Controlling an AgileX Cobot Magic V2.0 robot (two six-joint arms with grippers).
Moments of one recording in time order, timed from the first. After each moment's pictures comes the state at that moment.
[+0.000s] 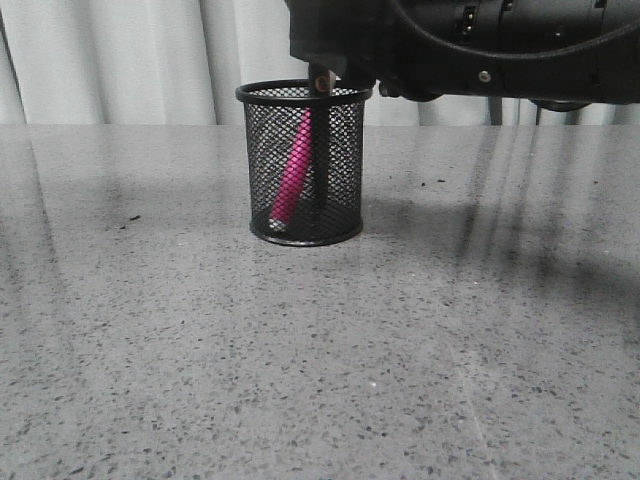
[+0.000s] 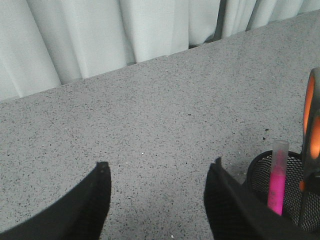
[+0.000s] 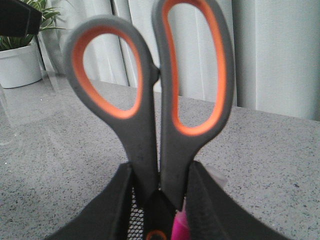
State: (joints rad) left arm -0.23 1.29 -1.18 -0.66 0.57 0.71; right arm 0.53 1.56 -0.67 -0.16 -0.85 0.20
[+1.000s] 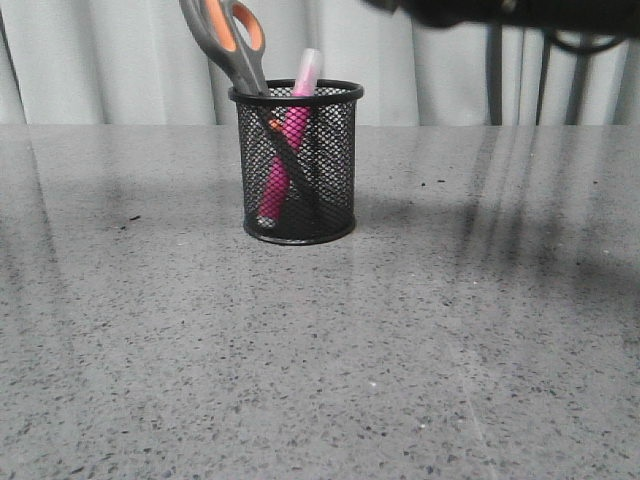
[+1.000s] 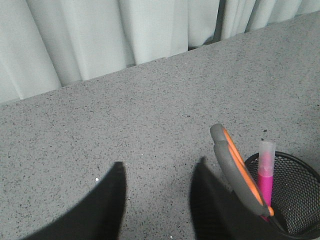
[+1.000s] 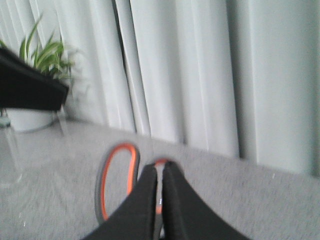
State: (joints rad) left arm -0.23 1.27 -1.18 -0.66 0.57 0.71; right arm 0.53 1.45 -0.67 -0.14 -0.90 0.19
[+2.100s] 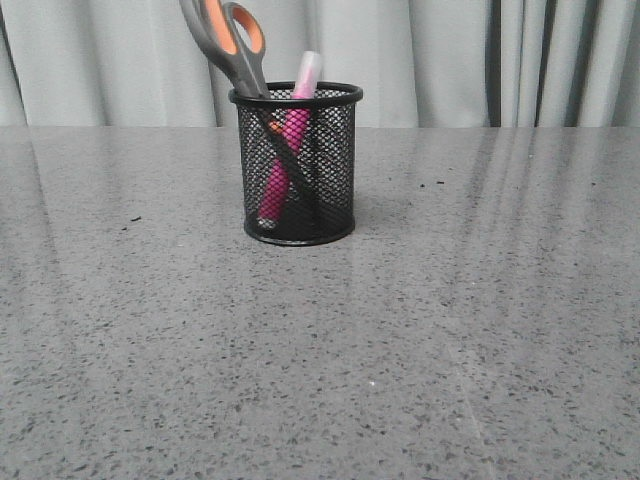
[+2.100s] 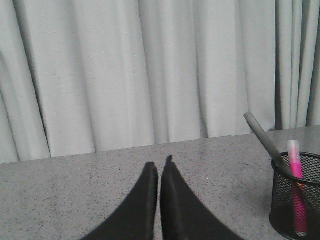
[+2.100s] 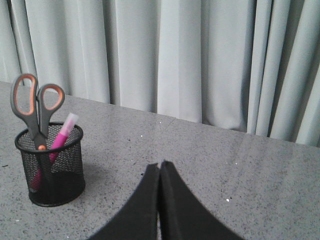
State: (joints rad) left arm -0.23 0.23 -0.31 -0.71 0.08 0.75; right arm 0.24 0.28 -0.36 0.23 0.15 -0.30
